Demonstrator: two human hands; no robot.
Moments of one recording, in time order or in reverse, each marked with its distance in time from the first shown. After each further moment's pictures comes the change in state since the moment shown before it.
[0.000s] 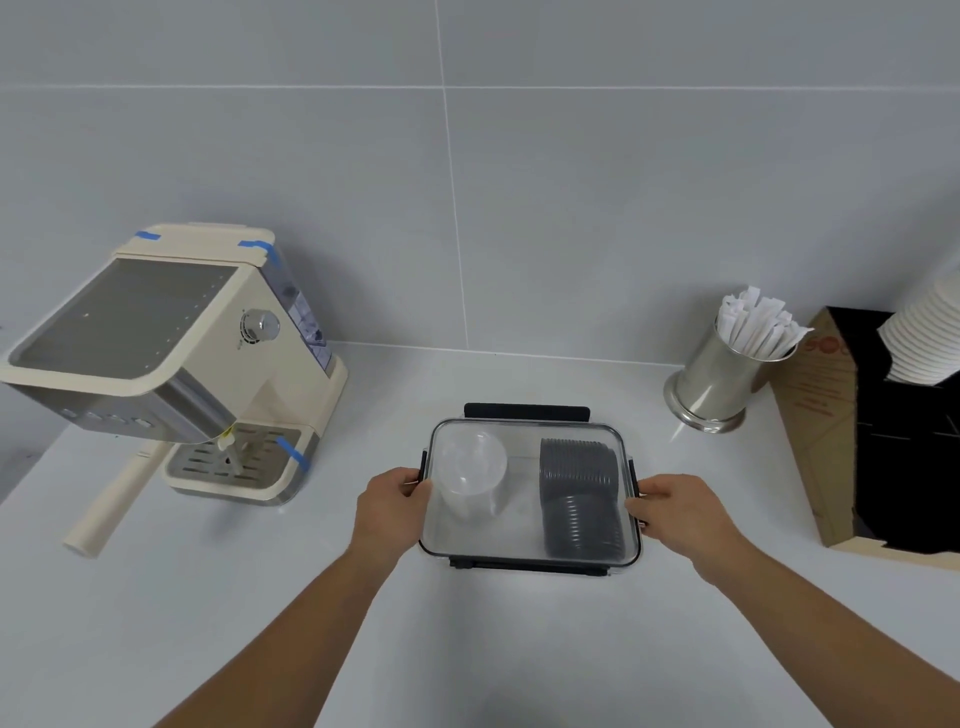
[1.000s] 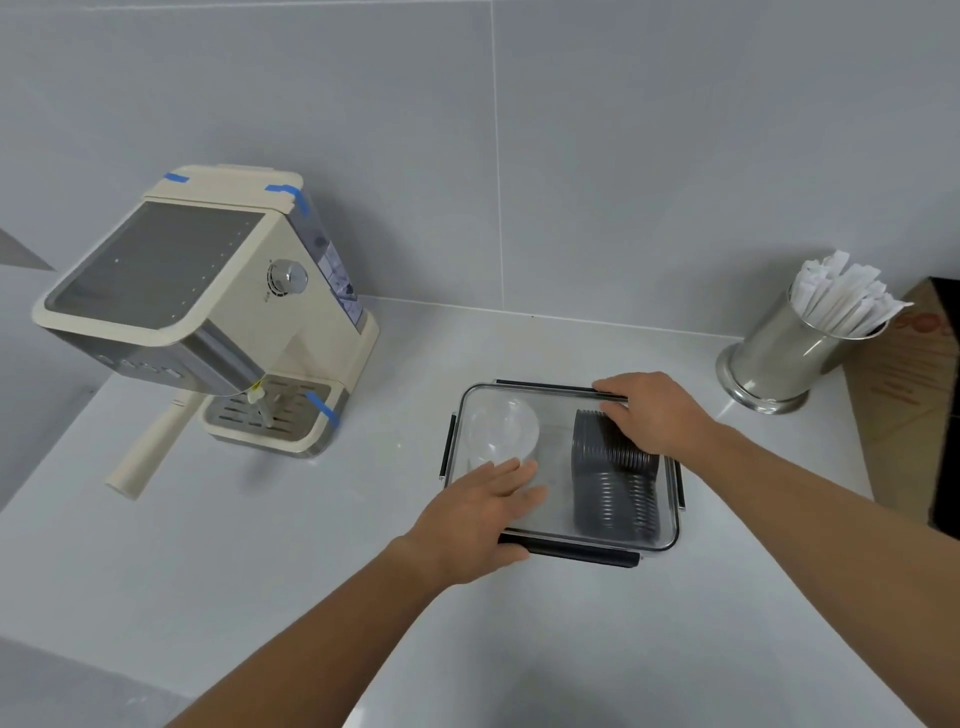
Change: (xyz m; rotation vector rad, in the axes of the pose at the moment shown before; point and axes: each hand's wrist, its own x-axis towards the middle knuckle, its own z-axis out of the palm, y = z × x) left_hand -0.020 -0.019 0.029 0.789 -0.388 0.902; right_hand 0.074 -0.065 0.026 -0.703 -0.105 -0.641
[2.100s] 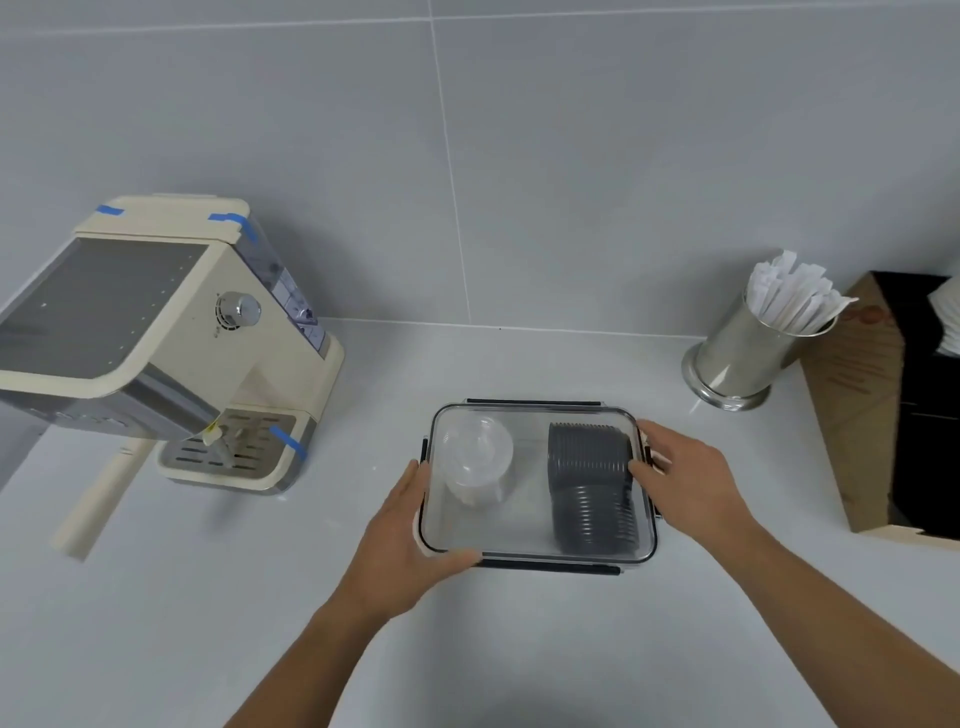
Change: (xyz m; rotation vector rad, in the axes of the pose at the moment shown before) left_hand -0.030 -0.012 -0.014 -0.652 0.250 -0.510; right_hand -0.077 0.015 0.014 0.459 0.201 0.341
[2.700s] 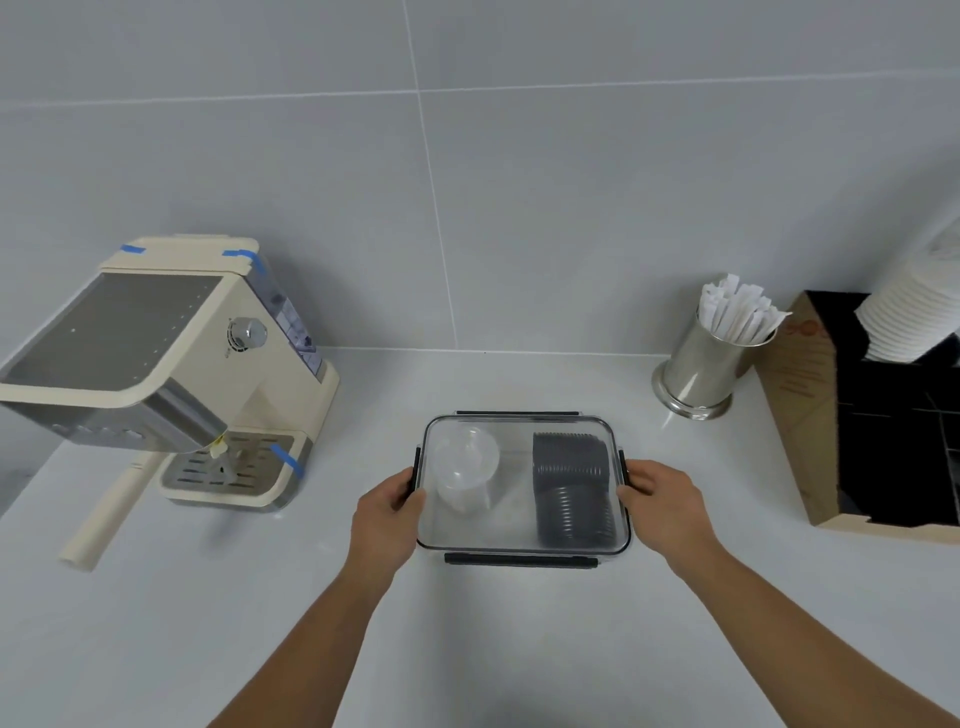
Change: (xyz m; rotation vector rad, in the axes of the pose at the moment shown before) left_hand 0.021 0.009 0.002 -0.380 0.223 -0.250; right_hand -0.036 0.002 0.009 0.304 0.095 0.226
